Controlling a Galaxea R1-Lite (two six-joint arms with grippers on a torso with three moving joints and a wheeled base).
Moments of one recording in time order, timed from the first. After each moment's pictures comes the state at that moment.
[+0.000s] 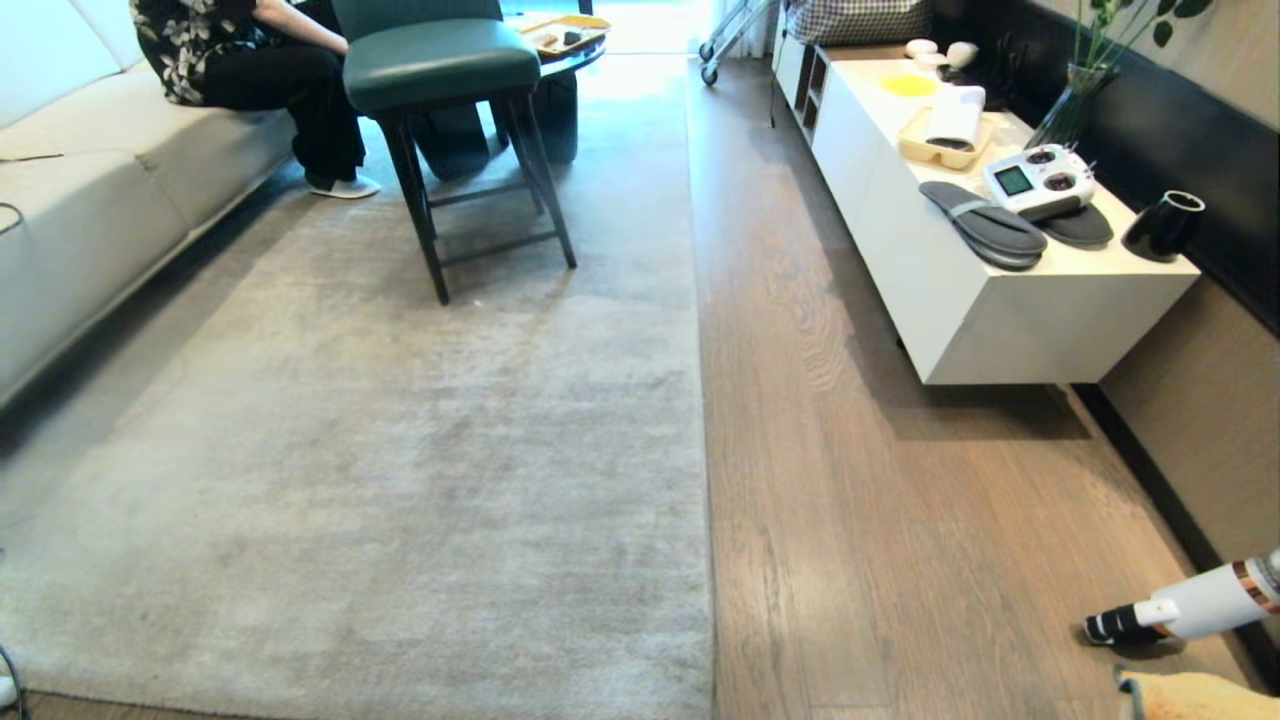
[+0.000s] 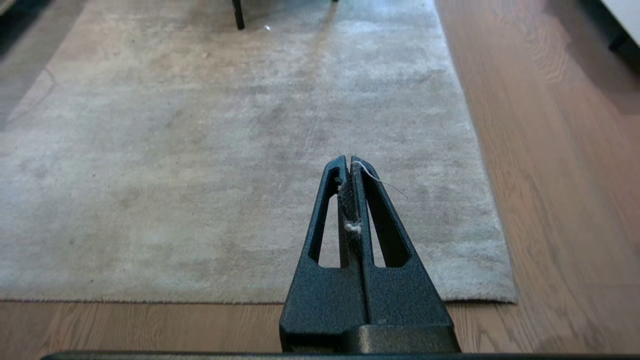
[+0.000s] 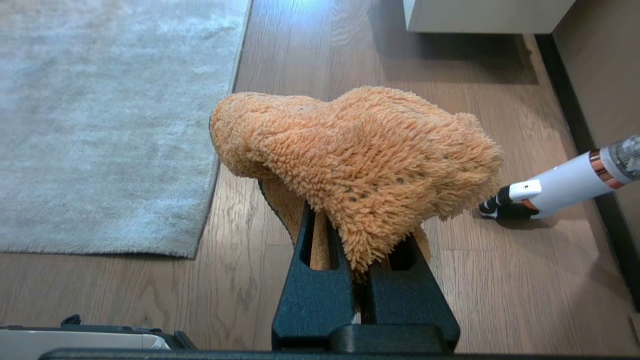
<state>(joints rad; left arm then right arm) 0.00 0.00 0.00 0.00 0.00 0.02 0.00 0.00 -0.07 0.19 0.02 -0.03</state>
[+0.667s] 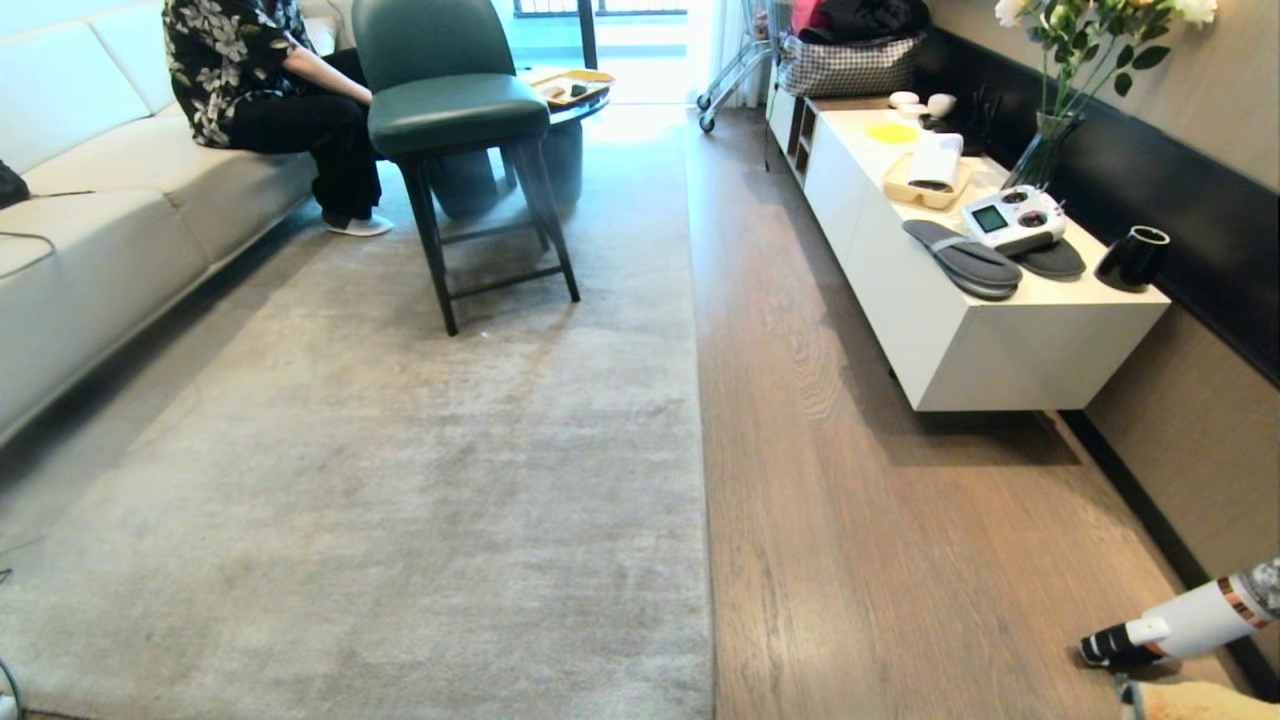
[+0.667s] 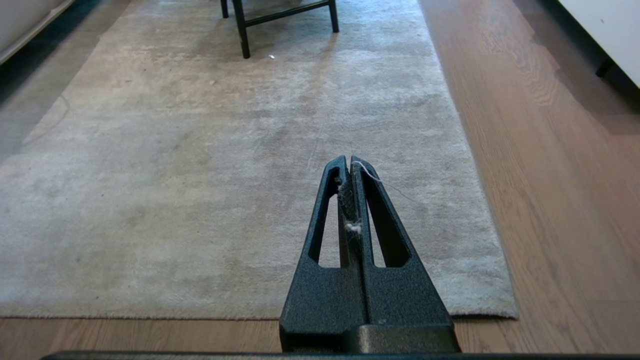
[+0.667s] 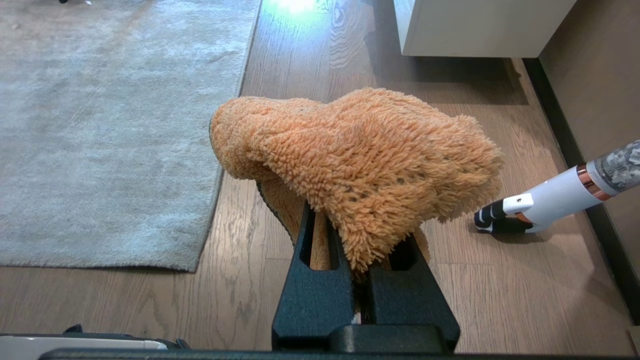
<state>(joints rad) 0.00 0.00 0.00 0.00 0.00 0.03 0.00 0.00 -0.07 0.19 0.02 -0.03</state>
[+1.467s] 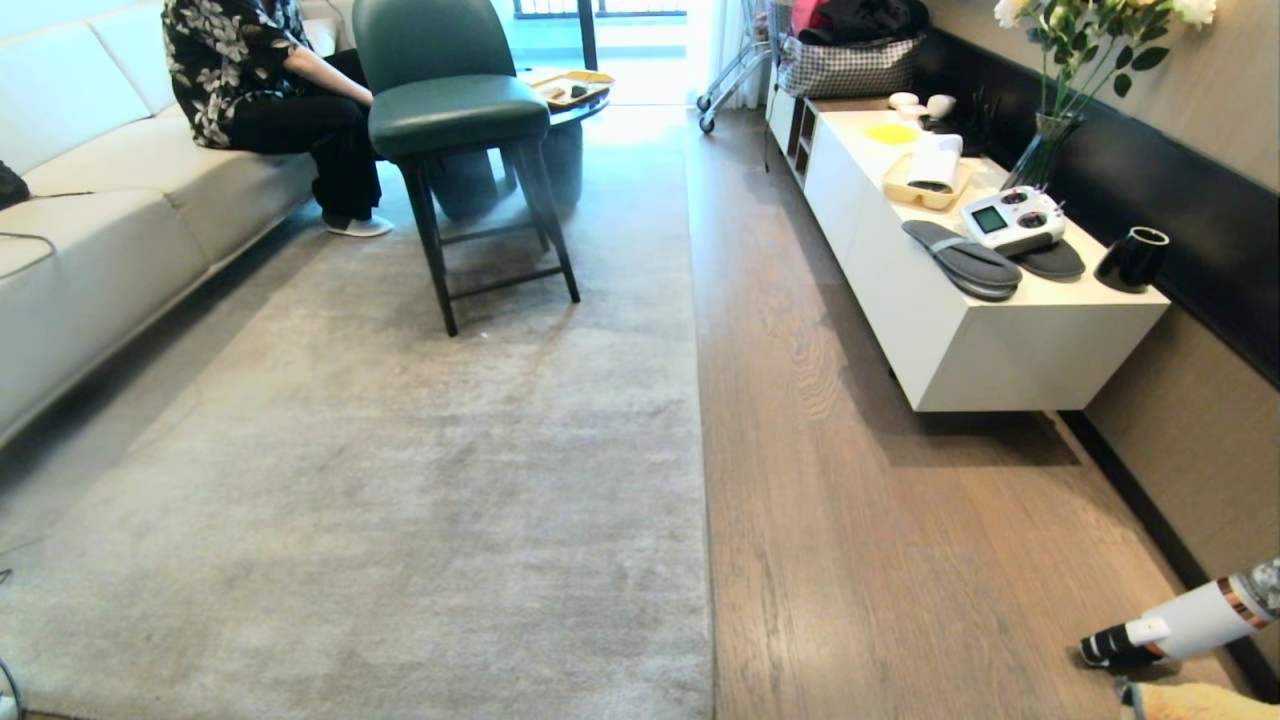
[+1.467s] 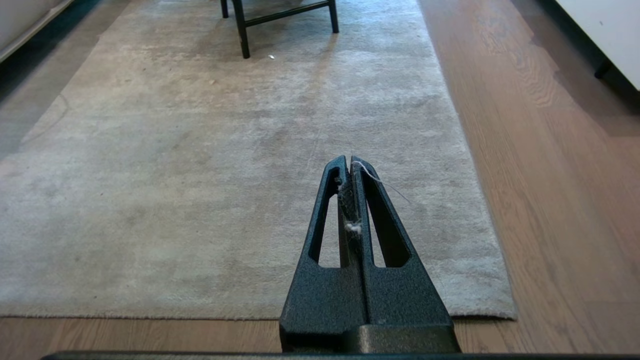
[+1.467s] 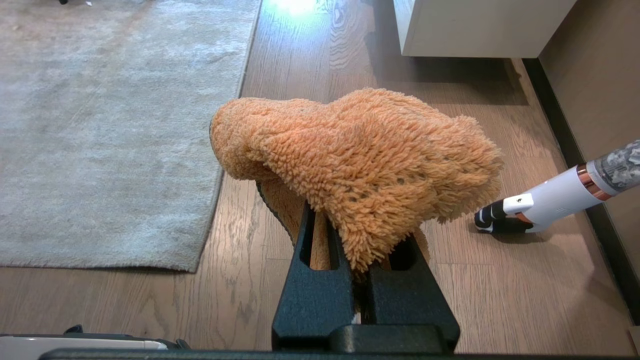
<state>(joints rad) 0.00 0.00 0.00 0.00 0.00 0.02 0.00 0.00 -0.07 0.19 0.02 -0.03</state>
